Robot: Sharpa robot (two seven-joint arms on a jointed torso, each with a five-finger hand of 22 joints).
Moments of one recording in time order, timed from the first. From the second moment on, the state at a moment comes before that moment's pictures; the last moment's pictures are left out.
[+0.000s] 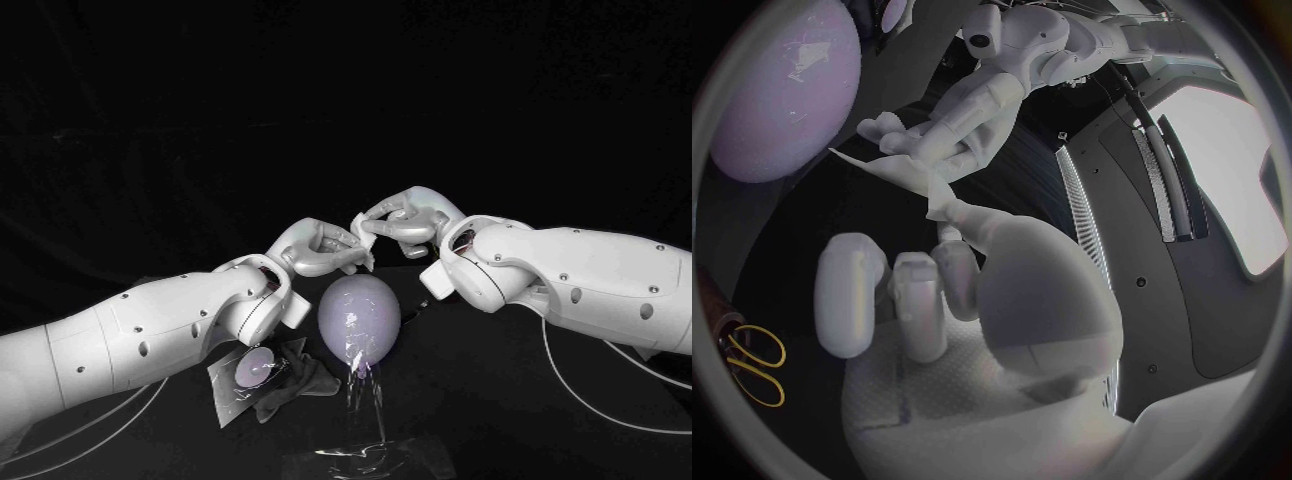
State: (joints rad) left arm 1.20 -0.65 -0.05 1.40 -0.53 -0.36 0.27; left_hand 1.43 -0.11 0.53 0.09 0.05 1.01 0.13 0.34 0.37 1.28 0.08 0.15 0.12 1.08 0.04 0.47 0.52 0.18 0.83 0.22 0.64 0.24; right arm 1.41 -0.71 -0.16 1.55 -0.53 -0.48 0.00; right_hand 1.31 0.00 0.59 0.04 0.05 0.99 0.09 0.29 0.50 1.44 0.03 1.38 1.31 1.46 -0.04 1.57 1.31 0.05 1.44 0.06 1.35 1.31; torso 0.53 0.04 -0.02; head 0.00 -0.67
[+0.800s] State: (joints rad) left arm 1.20 -0.67 -0.05 1.42 -0.42 -0.39 0.30; left_hand 1.32 -0.16 0.75 -0.04 0.17 1.02 0.12 0.38 0.38 1.32 0.06 0.22 0.21 1.11 0.02 0.54 0.59 0.18 0.73 0.19 0.89 0.39; right arm 1.40 -0.72 -0.16 1.54 -0.53 -0.48 0.00; right_hand 1.15 -0.14 0.42 0.16 0.05 0.84 0.16 0.23 0.51 1.37 0.07 1.24 1.31 1.47 -0.01 1.57 1.31 0.05 1.40 0.09 1.28 1.31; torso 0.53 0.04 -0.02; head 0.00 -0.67
